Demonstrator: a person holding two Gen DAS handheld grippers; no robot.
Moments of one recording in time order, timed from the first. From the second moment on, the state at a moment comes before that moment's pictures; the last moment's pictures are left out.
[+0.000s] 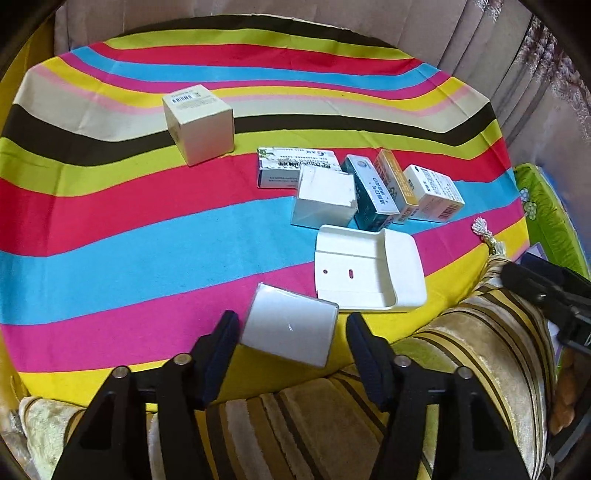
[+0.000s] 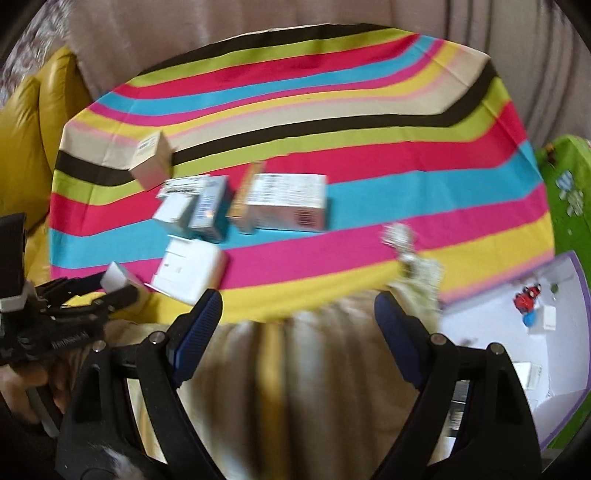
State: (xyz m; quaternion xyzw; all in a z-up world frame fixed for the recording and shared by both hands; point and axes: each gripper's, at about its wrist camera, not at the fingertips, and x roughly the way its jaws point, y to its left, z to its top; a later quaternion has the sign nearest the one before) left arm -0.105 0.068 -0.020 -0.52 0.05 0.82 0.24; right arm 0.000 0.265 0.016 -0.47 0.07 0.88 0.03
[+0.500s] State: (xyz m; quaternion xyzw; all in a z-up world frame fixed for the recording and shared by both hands) left arm -0.105 0.040 -0.019 -0.50 -0.03 0.84 0.22; right arm -0.044 0.211 -0.014 -0.52 0.05 0.85 0.04
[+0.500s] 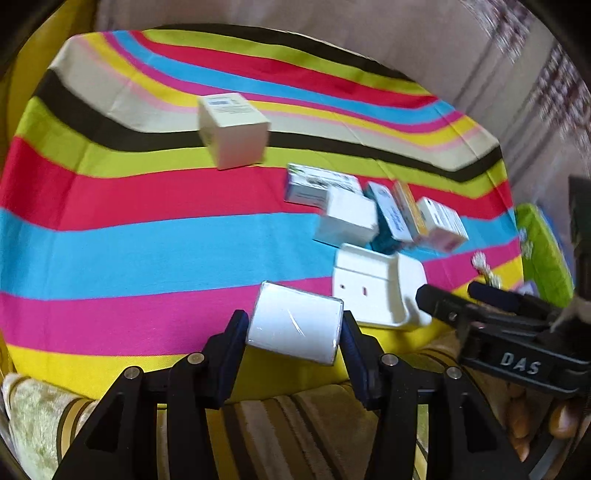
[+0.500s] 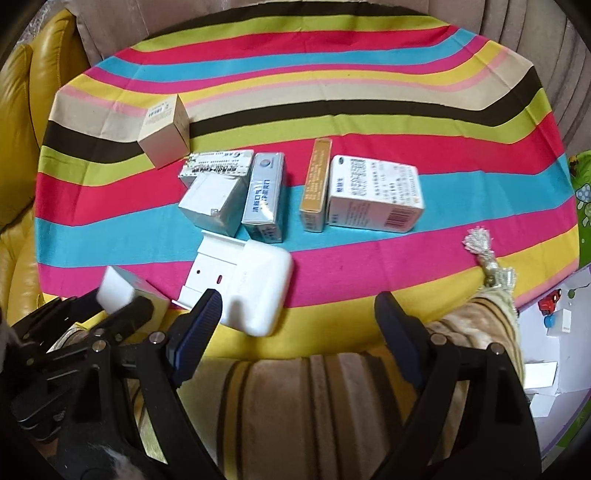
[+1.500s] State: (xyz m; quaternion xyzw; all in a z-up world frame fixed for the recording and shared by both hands) left arm -0.109 0.028 -0.022 -0.50 -0.06 0.84 0.21; right arm -0.061 0.198 -0.037 -0.54 0.04 0.84 0.02
